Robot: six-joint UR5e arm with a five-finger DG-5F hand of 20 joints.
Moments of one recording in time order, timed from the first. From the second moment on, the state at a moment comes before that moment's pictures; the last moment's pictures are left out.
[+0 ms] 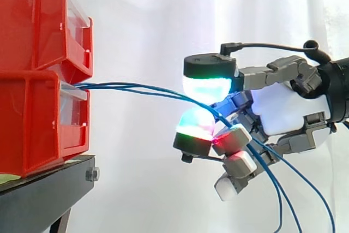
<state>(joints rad) 0.07 -2.29 -1.03 -3.20 -1.37 -0.05</state>
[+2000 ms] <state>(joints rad) 0.07 -2.29 -1.03 -3.20 -1.37 -0.04</state>
